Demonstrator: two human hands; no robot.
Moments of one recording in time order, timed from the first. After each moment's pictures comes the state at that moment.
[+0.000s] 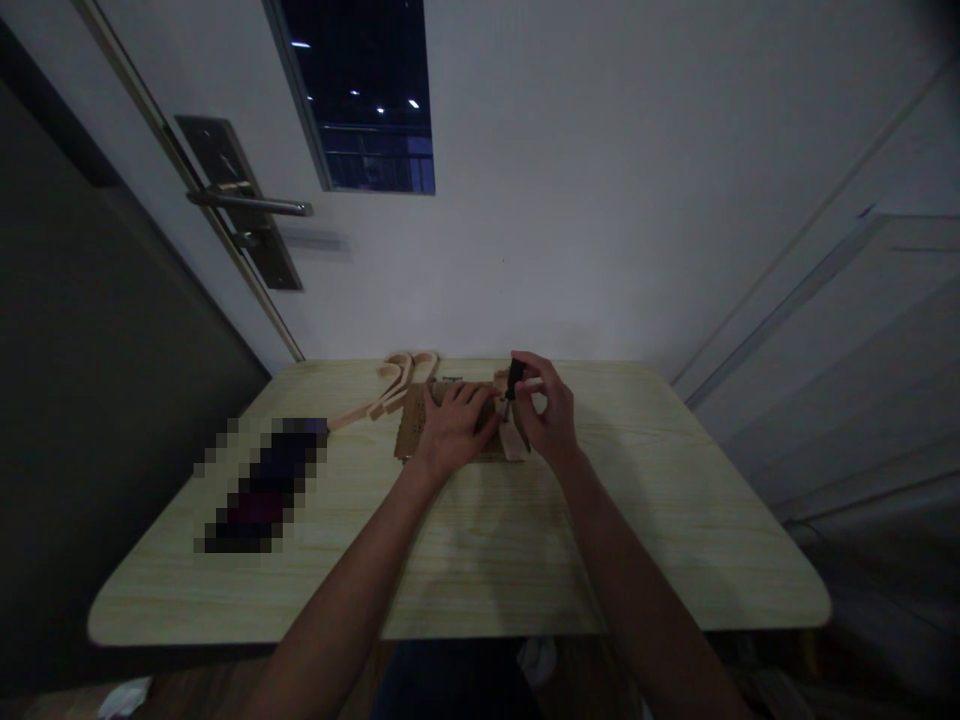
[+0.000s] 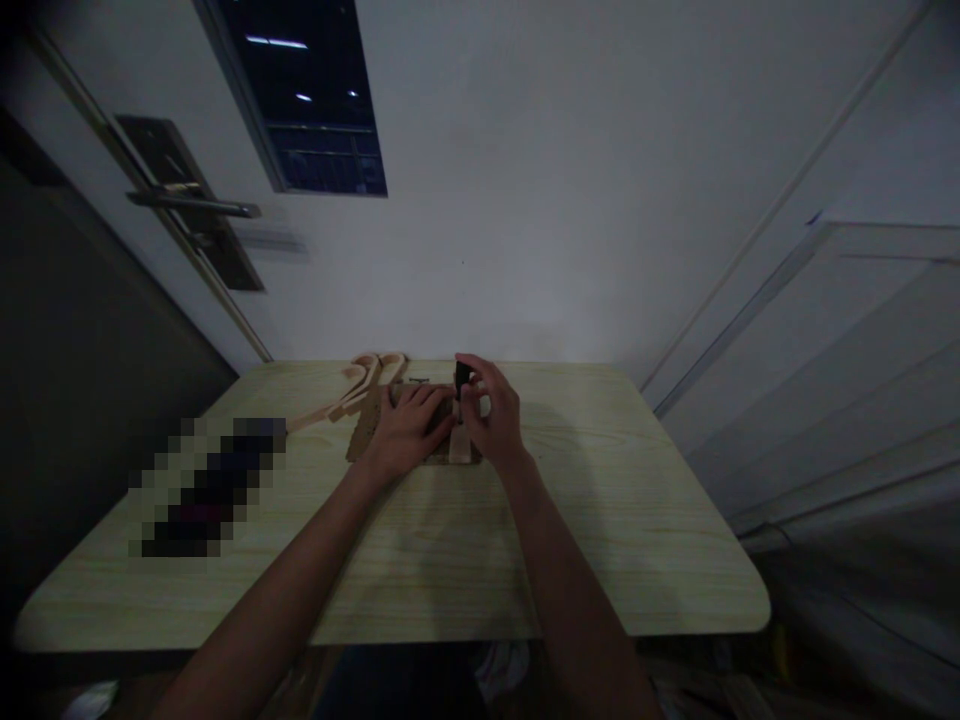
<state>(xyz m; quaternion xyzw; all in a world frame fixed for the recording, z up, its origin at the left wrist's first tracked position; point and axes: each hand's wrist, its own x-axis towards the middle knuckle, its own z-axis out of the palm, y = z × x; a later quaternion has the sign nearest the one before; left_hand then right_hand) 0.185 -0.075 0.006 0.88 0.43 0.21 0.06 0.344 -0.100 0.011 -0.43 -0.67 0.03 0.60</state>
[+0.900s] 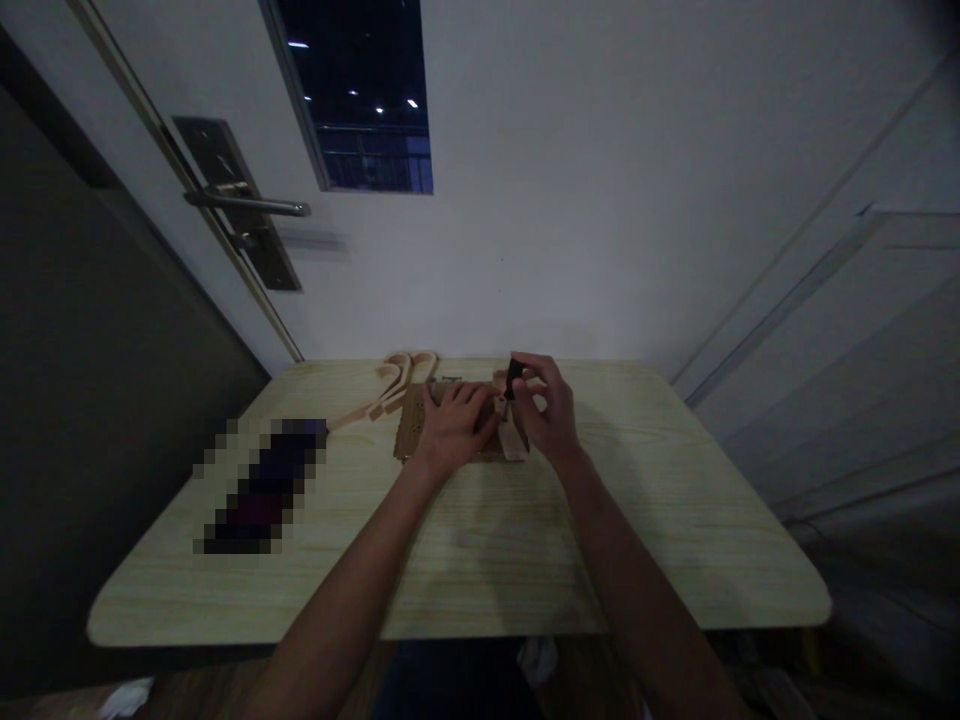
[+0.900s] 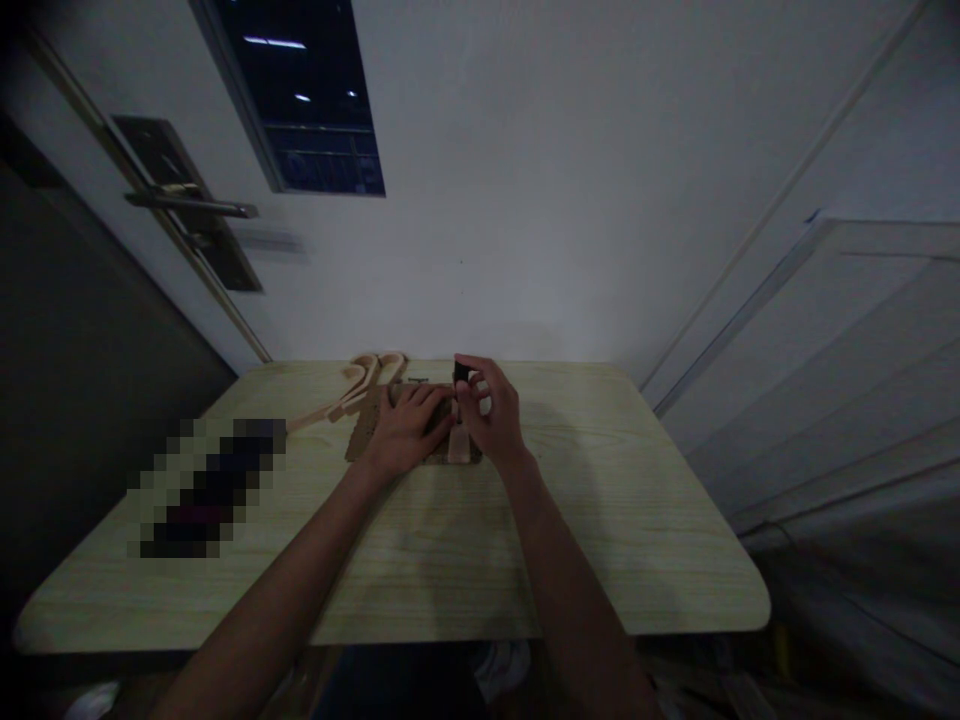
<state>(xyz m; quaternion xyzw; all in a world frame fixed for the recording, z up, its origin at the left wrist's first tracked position) 0.185 -0.075 0.006 0.88 0.43 0.20 0.05 0.343 -0.099 0.013 -0.43 -0.65 0.07 0.62</state>
